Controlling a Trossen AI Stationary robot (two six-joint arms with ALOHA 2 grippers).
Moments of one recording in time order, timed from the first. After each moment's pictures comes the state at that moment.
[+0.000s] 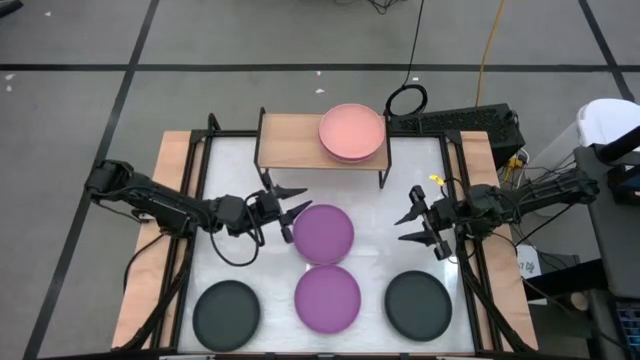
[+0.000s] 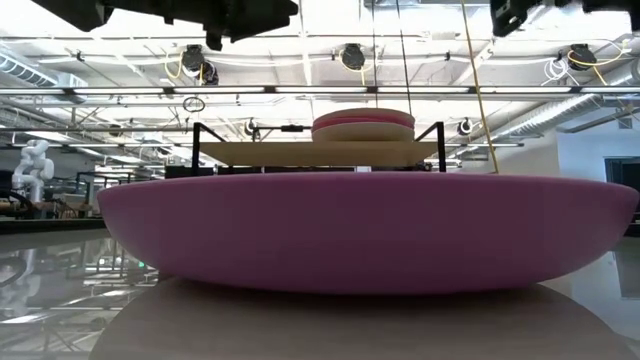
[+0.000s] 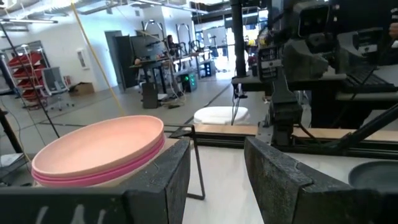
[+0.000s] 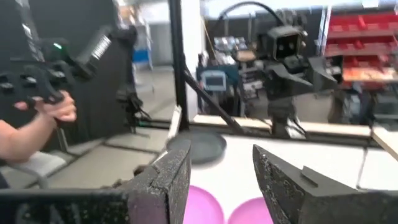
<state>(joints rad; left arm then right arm) -0.21 1.34 0.64 0.78 -0.56 0.17 0.22 0.59 0.40 0.20 -0.08 0.06</state>
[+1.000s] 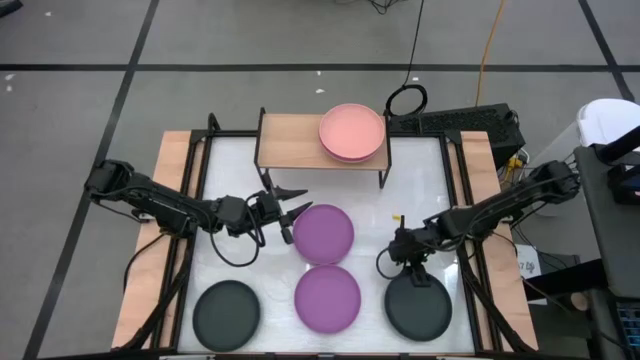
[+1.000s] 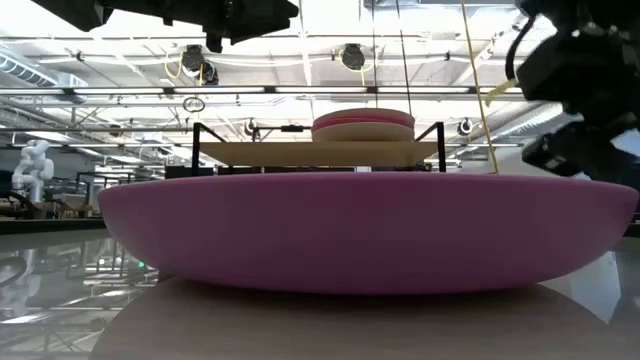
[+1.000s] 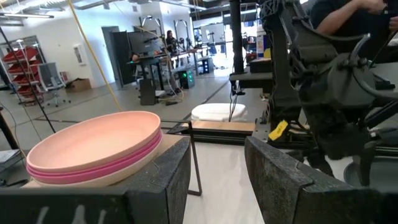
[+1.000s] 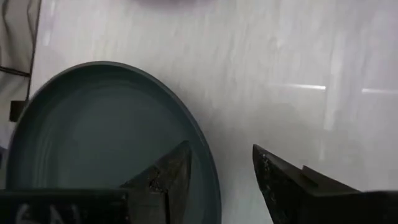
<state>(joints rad) -0.21 1.34 0.64 0.77 -0.56 0.15 0.35 1.21 0.54 -0.39 -0.26 0.36</state>
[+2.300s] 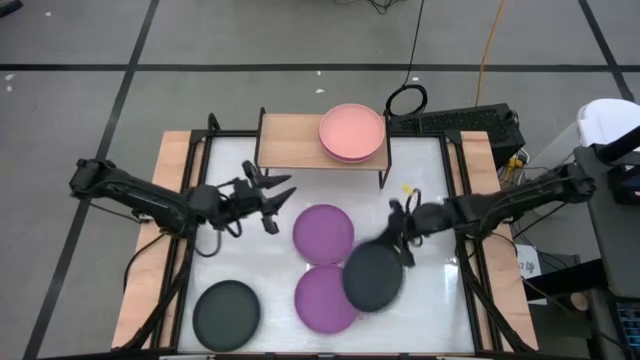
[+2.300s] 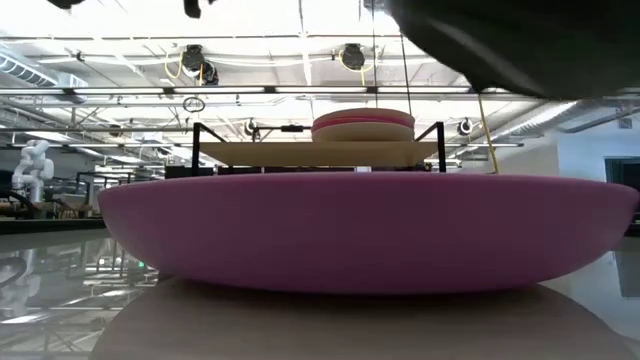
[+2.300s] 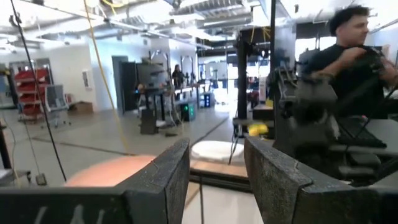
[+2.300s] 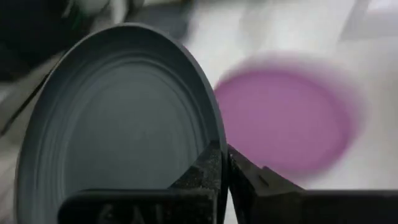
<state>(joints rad) -0.21 1.13 0.65 0.75 -0.56 0.19 0.21 0.98 0.56 -0.08 0.02 0.26</state>
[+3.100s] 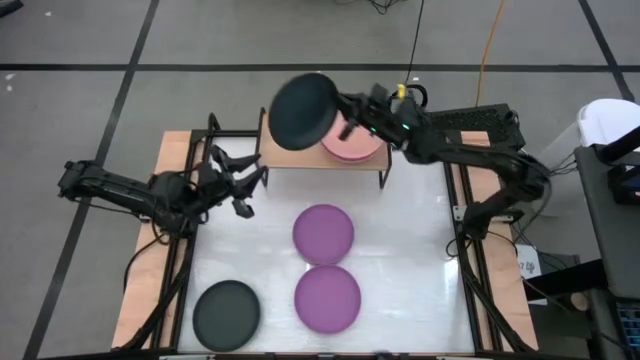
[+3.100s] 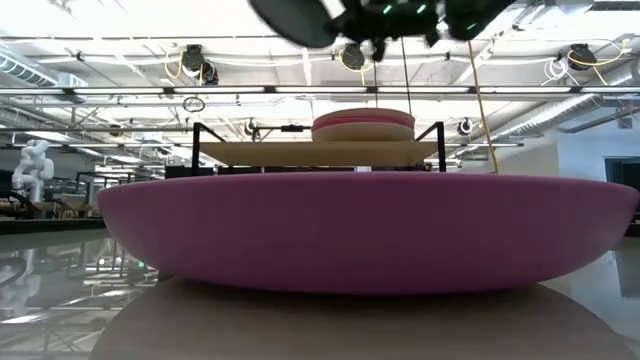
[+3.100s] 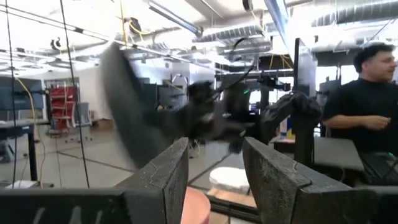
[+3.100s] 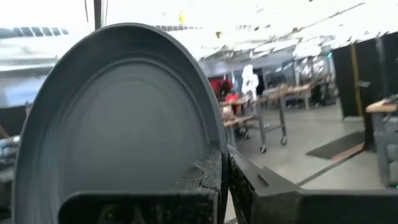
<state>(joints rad) -0.22 0.87 0.65 0.64 -0.64 0.26 -0.46 1.53 1.13 0.68 0.05 0.20</state>
